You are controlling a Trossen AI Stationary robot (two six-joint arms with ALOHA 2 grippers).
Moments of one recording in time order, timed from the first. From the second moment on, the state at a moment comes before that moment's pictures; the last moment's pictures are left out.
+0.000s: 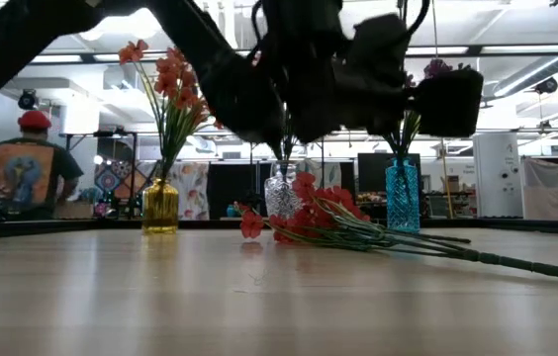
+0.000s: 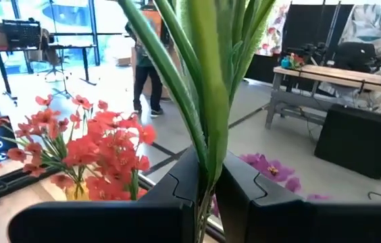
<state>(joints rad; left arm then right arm) -0.17 2.46 1.58 1.12 -0.88 0.38 0.15 0.93 1.01 -0.17 1.02 0.03</state>
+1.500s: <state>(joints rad) -0.08 2.65 1.87 1.11 -1.11 0.30 0.07 0.84 0.86 -0.14 1.04 0.01</state>
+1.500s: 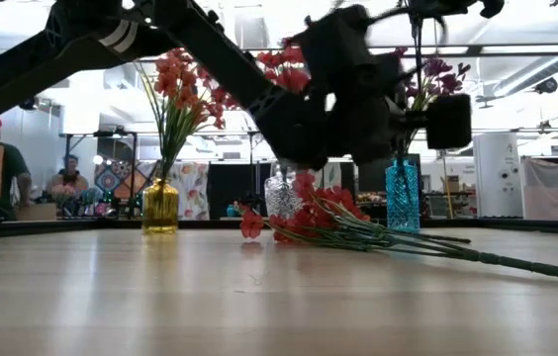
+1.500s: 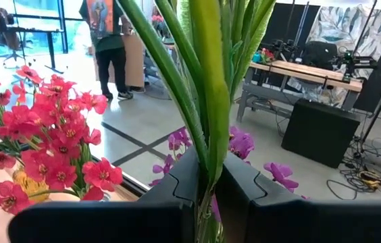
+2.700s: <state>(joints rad) 0.10 2.71 1.95 0.87 -0.80 0.02 0.08 0.85 0.86 -0.15 1.04 -0.01</state>
